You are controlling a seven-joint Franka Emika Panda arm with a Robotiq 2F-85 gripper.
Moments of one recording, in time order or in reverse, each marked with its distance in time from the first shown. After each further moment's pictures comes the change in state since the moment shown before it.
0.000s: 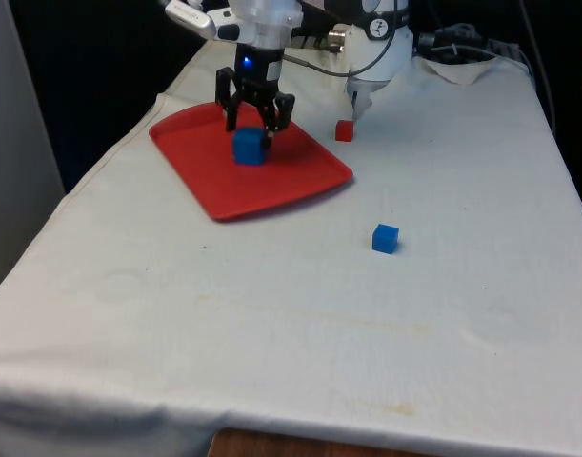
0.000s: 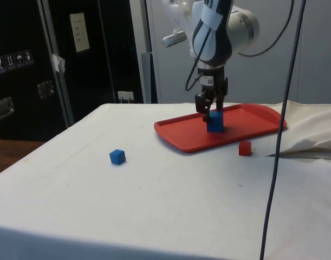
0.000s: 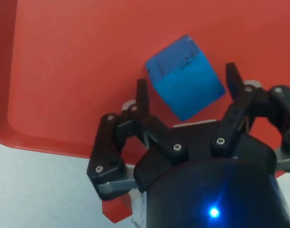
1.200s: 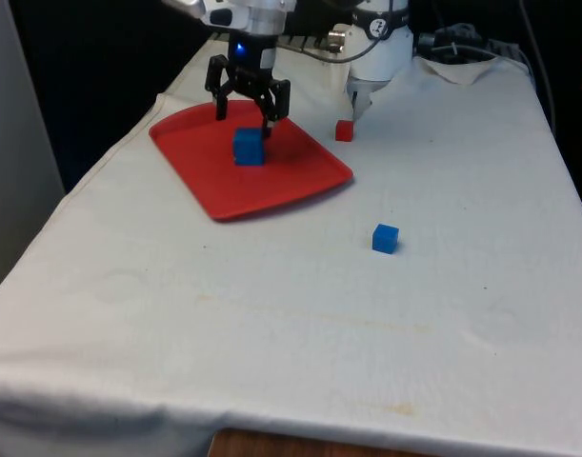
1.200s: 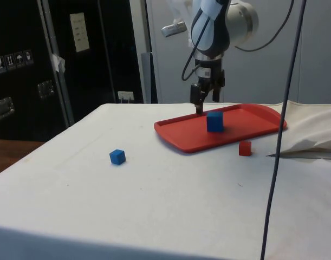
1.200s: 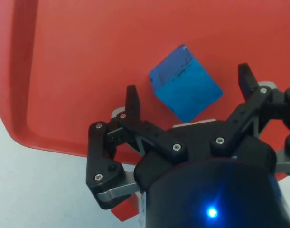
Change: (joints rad) arm 0.008 -0.055 -0.035 0.011 -0.008 -0.001 -0.020
